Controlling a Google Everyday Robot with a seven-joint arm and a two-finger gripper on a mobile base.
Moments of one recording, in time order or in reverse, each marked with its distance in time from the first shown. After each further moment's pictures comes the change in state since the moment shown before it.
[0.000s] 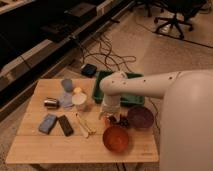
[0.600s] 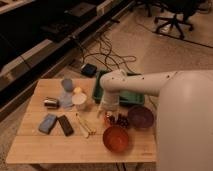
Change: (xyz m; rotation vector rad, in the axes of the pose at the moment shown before) arm -0.008 0.012 0.007 -0.033 0.041 -0.012
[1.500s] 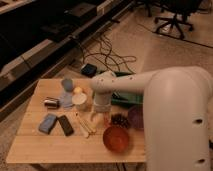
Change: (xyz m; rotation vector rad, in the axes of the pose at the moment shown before) arm 0.014 0.035 0.022 0.044 0.040 -0.056
